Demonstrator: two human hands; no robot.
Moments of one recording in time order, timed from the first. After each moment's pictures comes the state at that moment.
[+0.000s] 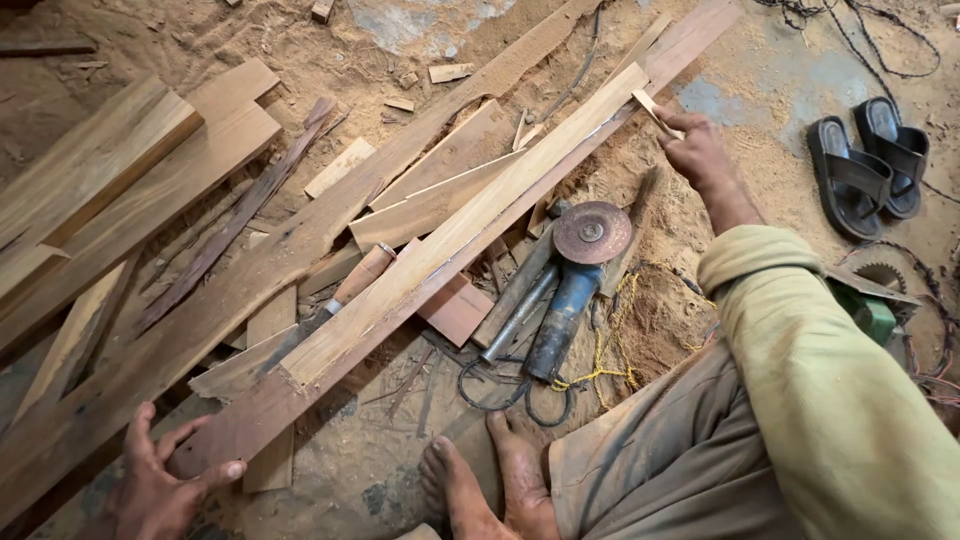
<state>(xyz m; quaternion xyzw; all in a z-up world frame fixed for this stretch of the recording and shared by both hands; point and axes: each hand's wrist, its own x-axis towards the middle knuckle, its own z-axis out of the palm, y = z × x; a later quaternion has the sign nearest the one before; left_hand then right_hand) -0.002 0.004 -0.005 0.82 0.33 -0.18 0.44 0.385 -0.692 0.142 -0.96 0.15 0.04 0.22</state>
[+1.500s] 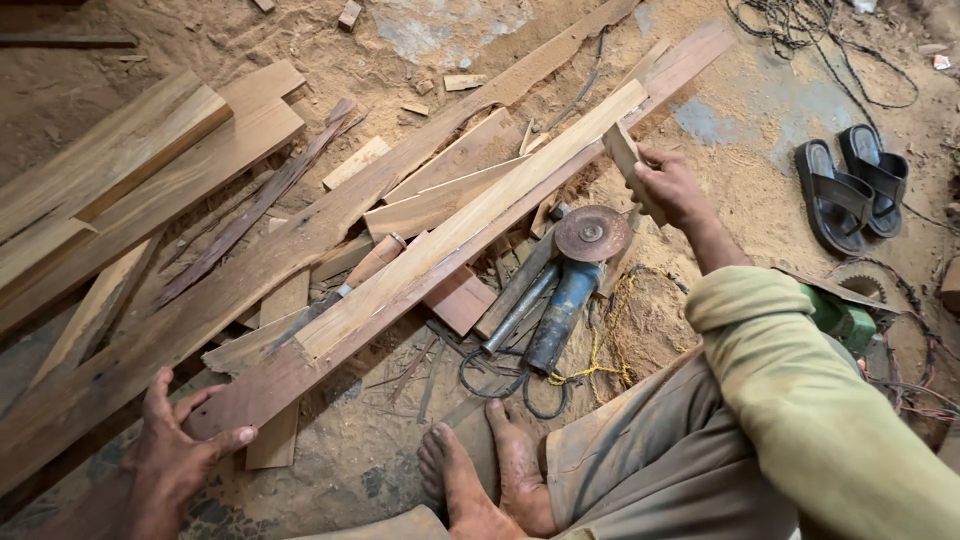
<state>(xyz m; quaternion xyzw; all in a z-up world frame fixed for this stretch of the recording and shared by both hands) 0.000 -0.002 -0.004 0.86 0.34 -0.16 0.36 0.339 -0.658 0.141 -0.87 0.16 0.12 0.45</state>
